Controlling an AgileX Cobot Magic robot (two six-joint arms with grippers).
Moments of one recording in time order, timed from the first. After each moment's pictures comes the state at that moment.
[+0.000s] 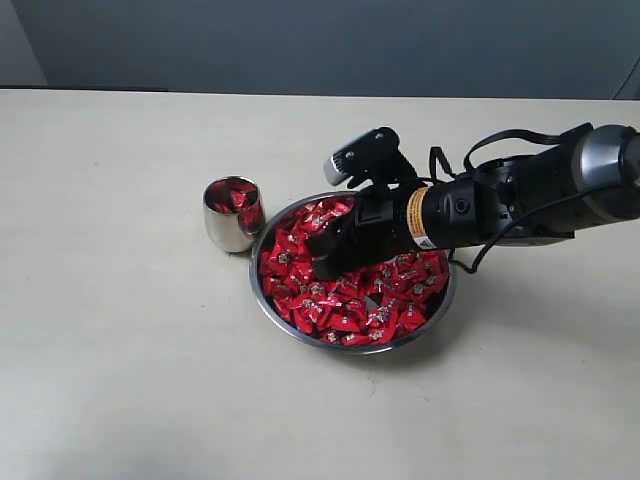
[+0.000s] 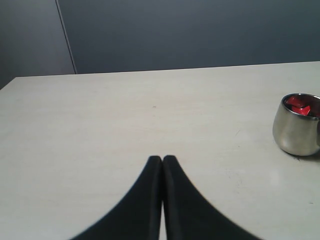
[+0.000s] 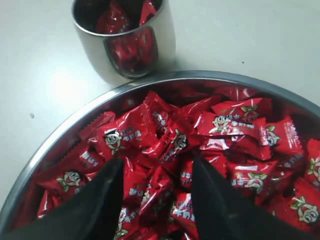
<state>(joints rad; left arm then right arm) 0.12 0.00 0.00 0.05 0.29 -0.02 0.63 1.91 -0.88 -1.14 -0.42 0.96</state>
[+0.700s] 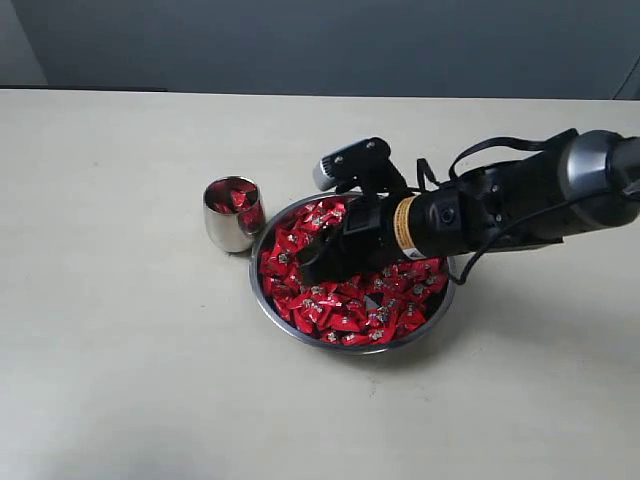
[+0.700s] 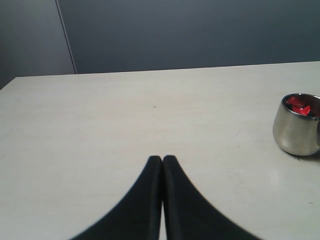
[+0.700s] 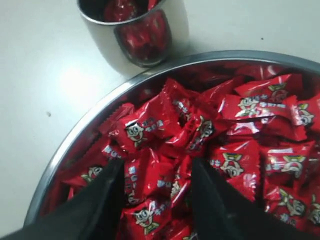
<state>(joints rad) 0.12 0.00 0.00 0.05 0.29 -0.02 0.68 1.91 -0.88 -1.19 -0.39 1.13</state>
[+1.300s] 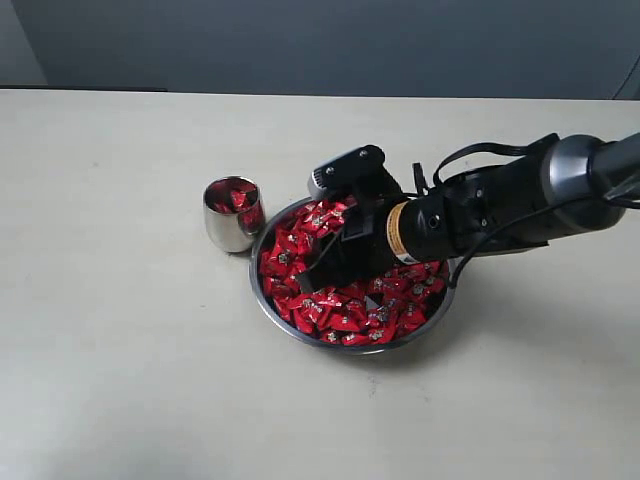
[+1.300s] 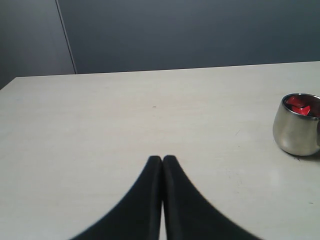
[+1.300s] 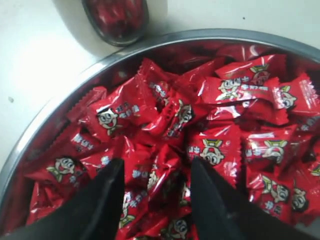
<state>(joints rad) 0.12 0.00 0.00 0.05 0.29 -0.02 0.71 1.93 -0.90 -1.20 -0.27 1.13</state>
